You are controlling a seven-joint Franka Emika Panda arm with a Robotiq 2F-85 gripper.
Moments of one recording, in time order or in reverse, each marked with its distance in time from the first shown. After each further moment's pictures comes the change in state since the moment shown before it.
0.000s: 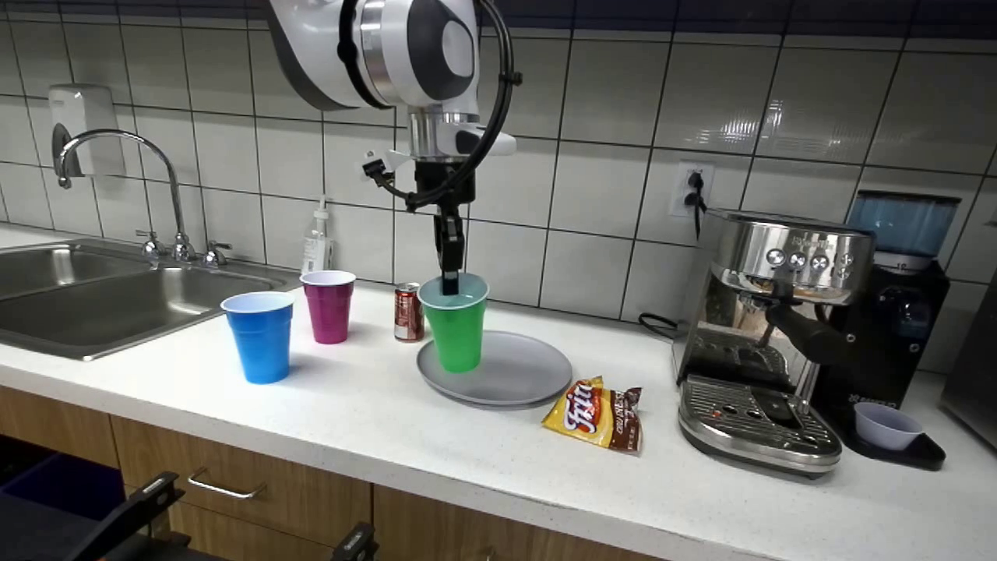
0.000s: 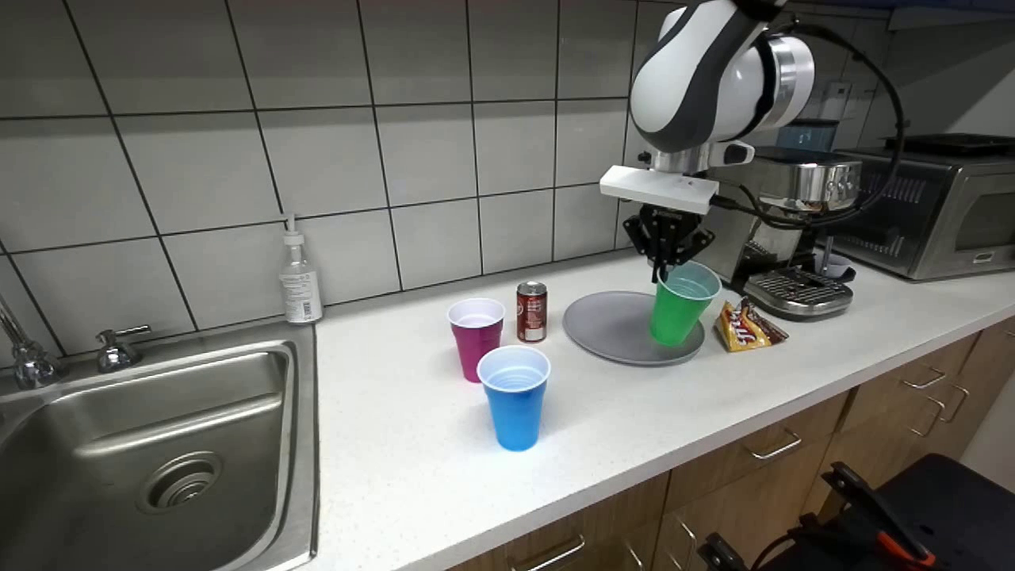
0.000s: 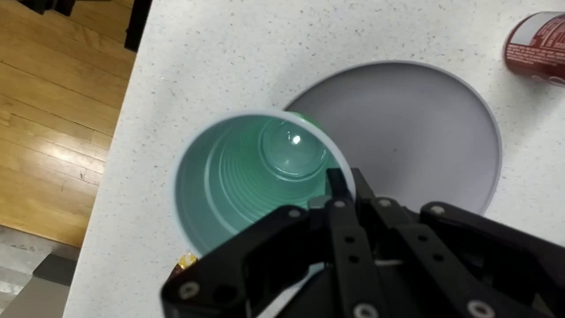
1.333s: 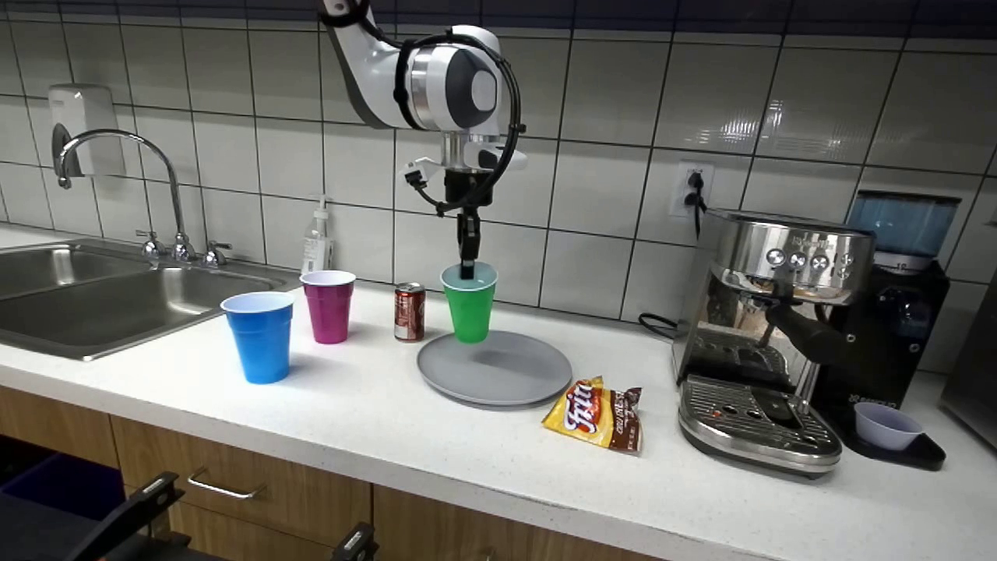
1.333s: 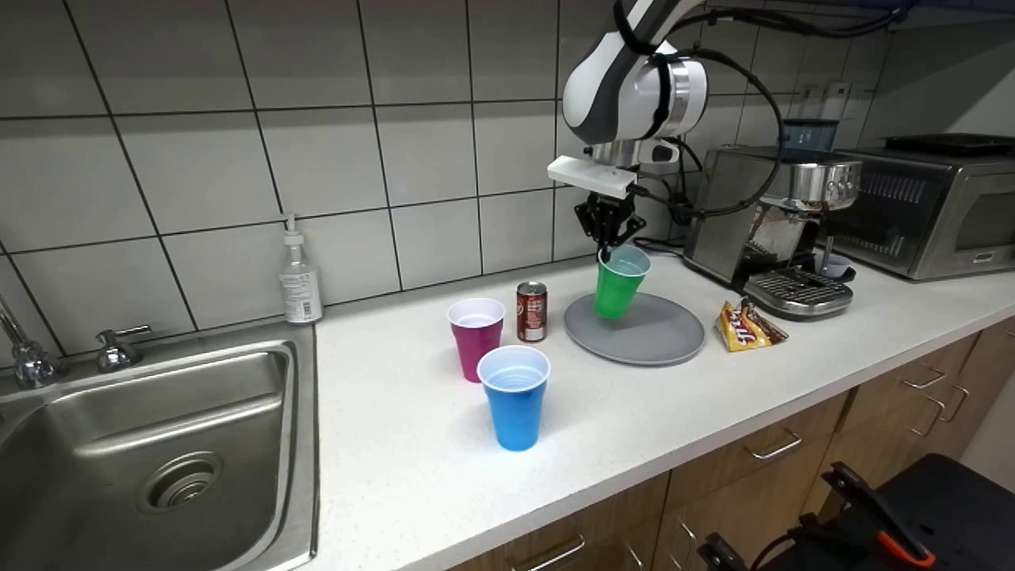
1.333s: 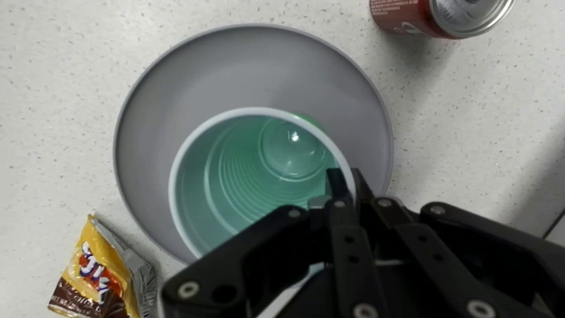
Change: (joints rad) arm 0.033 0.321 0.002 0.423 0.140 -0.086 -0.001
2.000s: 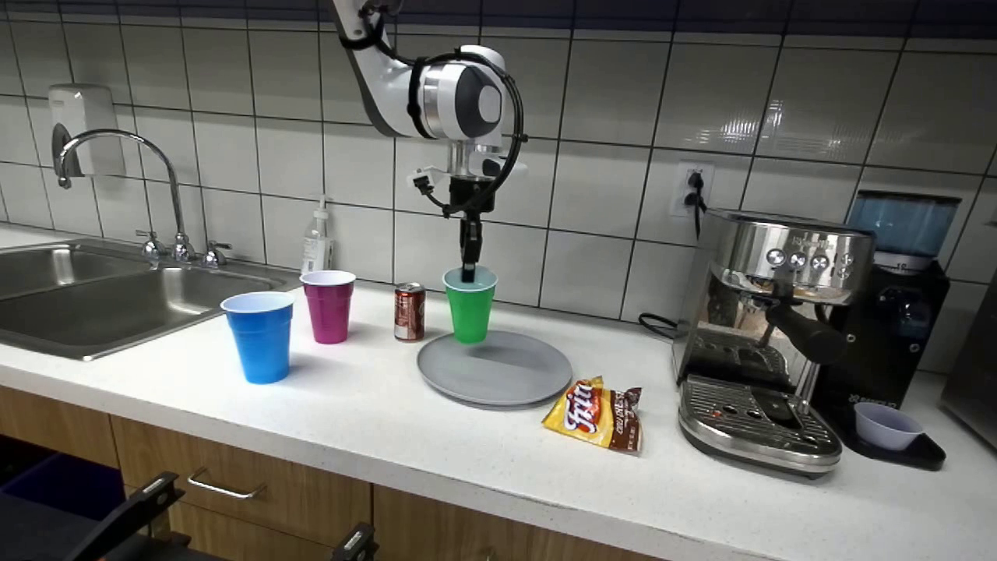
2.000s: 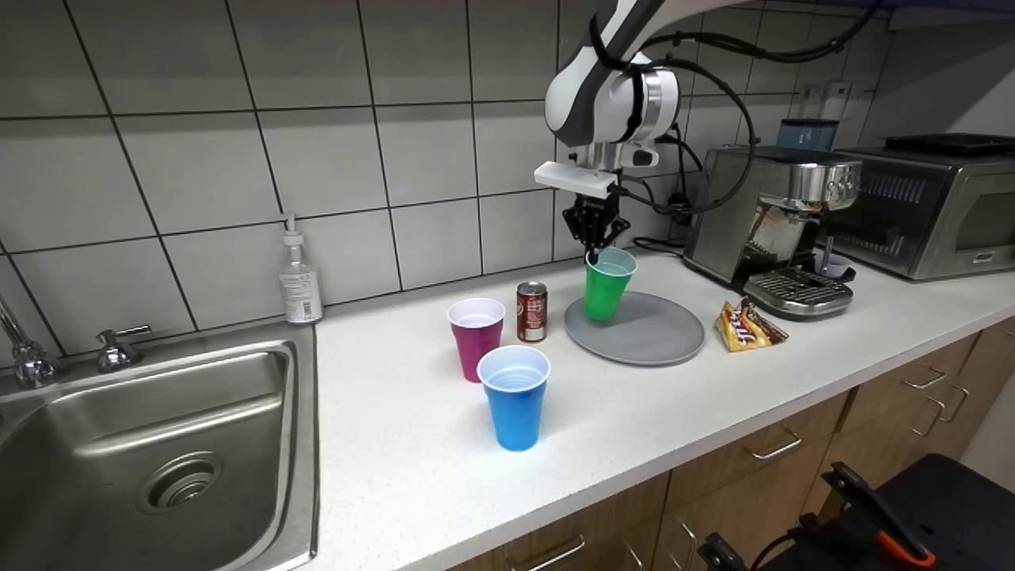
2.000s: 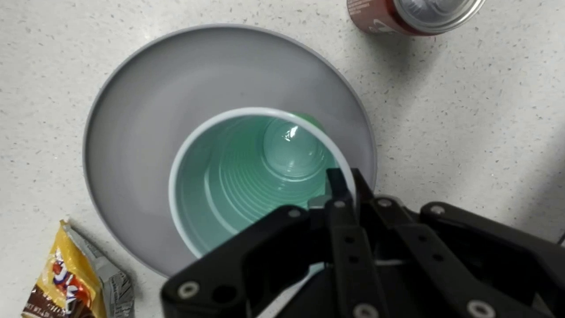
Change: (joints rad) arm 0.008 0.123 -0.001 0.174 0.023 -0.106 0.000
